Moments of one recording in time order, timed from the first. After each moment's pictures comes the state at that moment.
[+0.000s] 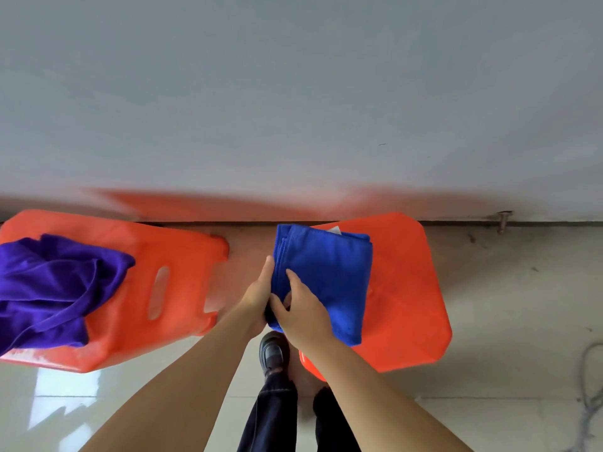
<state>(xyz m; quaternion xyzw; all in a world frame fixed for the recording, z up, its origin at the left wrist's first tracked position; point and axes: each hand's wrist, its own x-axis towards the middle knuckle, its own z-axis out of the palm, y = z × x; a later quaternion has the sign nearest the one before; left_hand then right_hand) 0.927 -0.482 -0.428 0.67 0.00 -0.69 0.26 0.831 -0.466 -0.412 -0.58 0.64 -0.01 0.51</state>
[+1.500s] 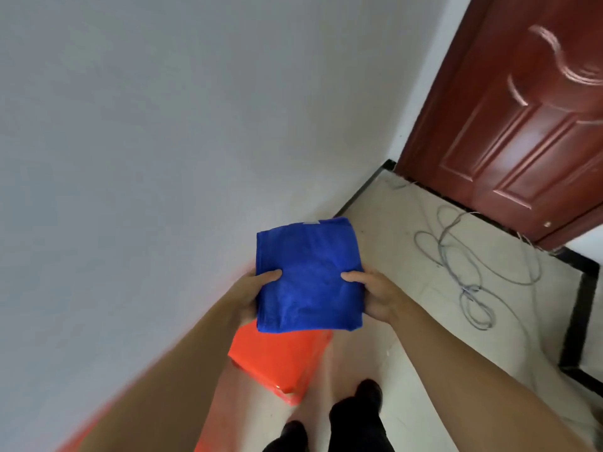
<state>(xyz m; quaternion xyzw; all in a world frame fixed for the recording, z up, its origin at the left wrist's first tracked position) 0.805 -0.498 -0.124 0.42 -0.41 -0.81 0.04 0.623 -0.341 -0.128 -0.04 0.54 -0.59 0.60</state>
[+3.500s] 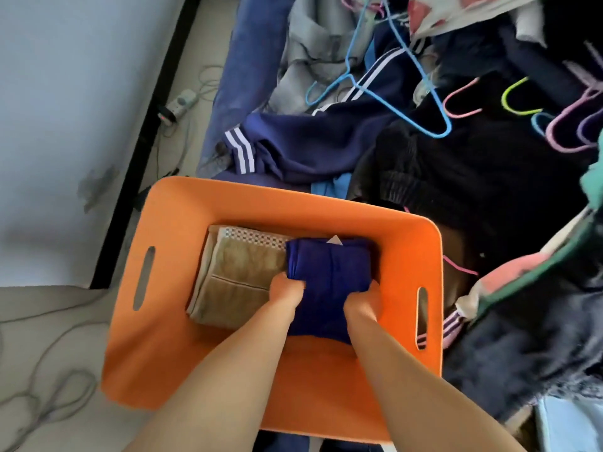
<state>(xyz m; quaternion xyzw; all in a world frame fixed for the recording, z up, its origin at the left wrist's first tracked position) 0.579 0.541 -0.395 -0.07 -0.79 -0.20 -0.57 0.706 0.553 -0.382 0.83 0.29 -0.47 -0.06</state>
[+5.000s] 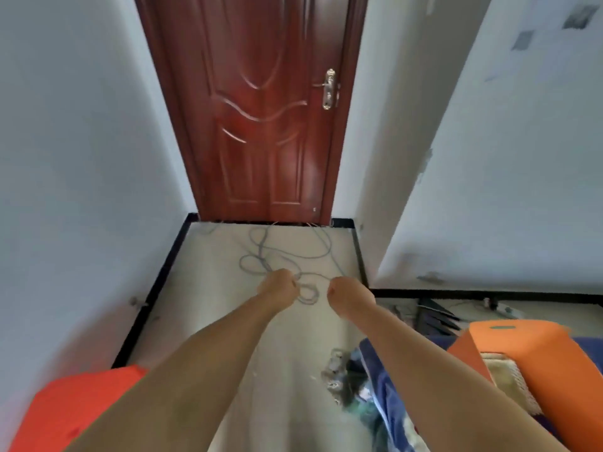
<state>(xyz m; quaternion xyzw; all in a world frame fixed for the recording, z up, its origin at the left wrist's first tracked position) 0.572 -0.054 -0.045 0.12 -0.94 -0.28 -0.13 0.568 0.095 -0.035 -0.02 0.97 -0.14 0.19</state>
